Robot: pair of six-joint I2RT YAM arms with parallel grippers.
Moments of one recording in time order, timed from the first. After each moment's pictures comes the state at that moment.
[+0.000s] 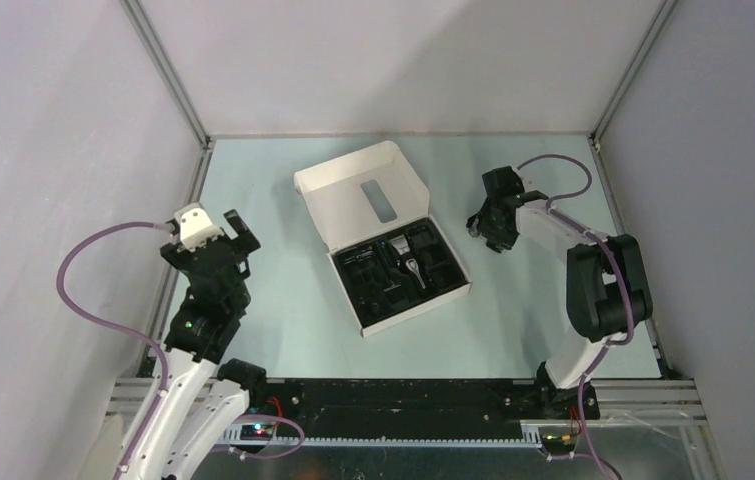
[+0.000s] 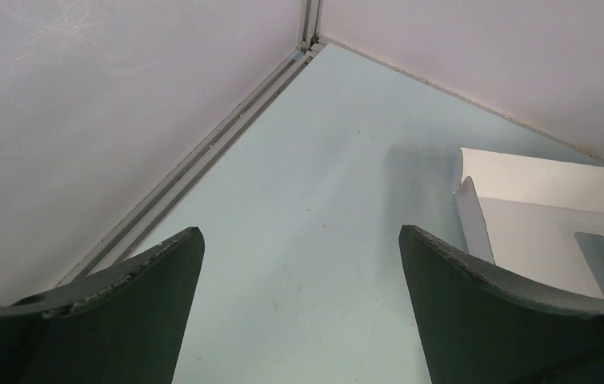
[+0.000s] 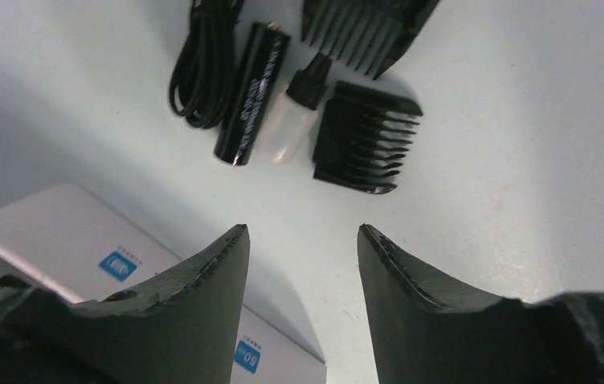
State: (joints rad) left arm -0.31 0.58 0.65 -0.25 -0.80 -0.24; right arm 0.29 1.70 1.16 -0.53 0.22 0.69
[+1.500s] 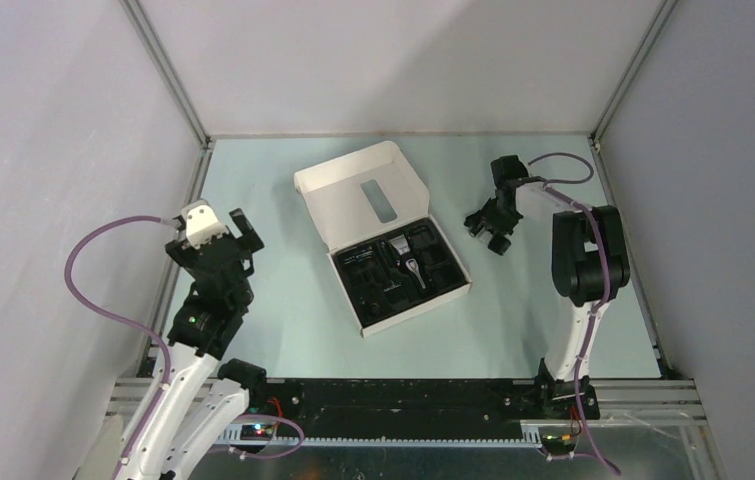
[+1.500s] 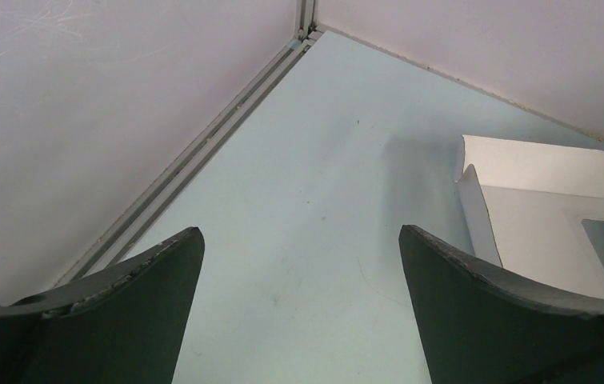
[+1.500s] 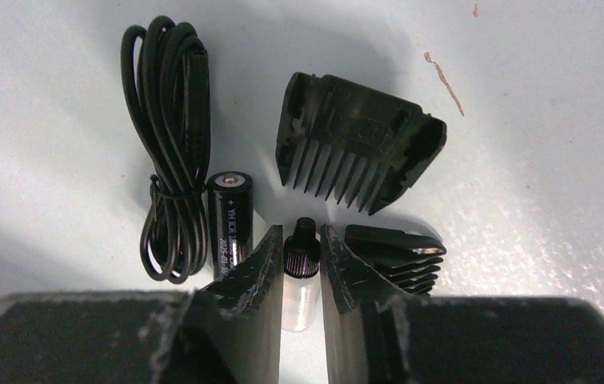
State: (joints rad) left arm -0.32 0.61 0.65 -0.25 -0.80 -0.23; right arm 0.17 1.97 1.35 -0.52 0.18 0.79
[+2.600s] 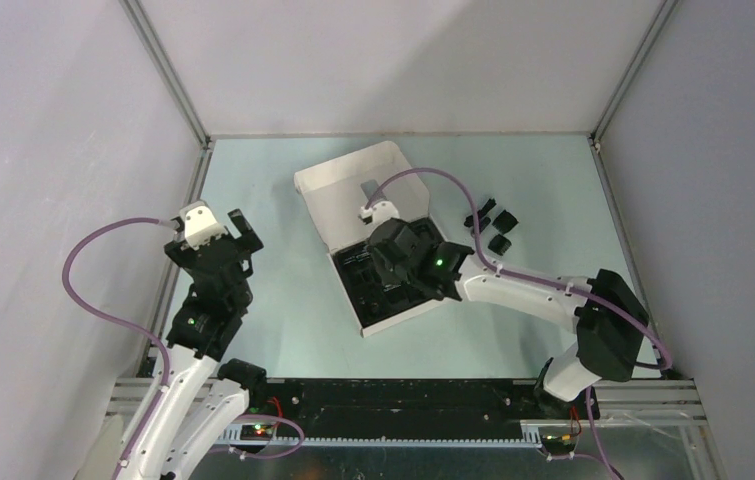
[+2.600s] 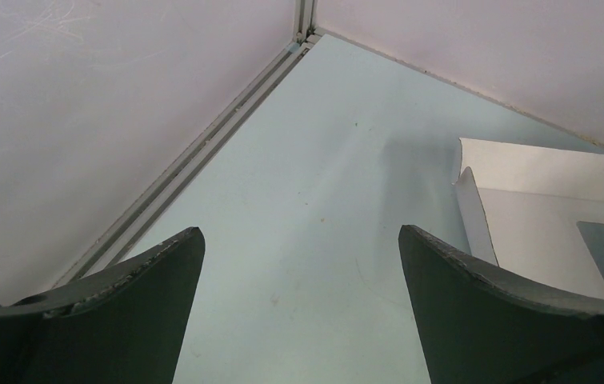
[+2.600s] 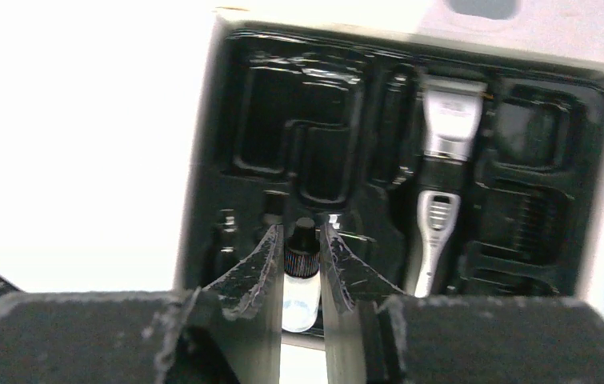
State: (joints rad) left arm -0.32 0.60 0.65 -0.25 -0.80 -0.24; right arm 1.00 1.57 1.21 -0.38 0.31 0.32
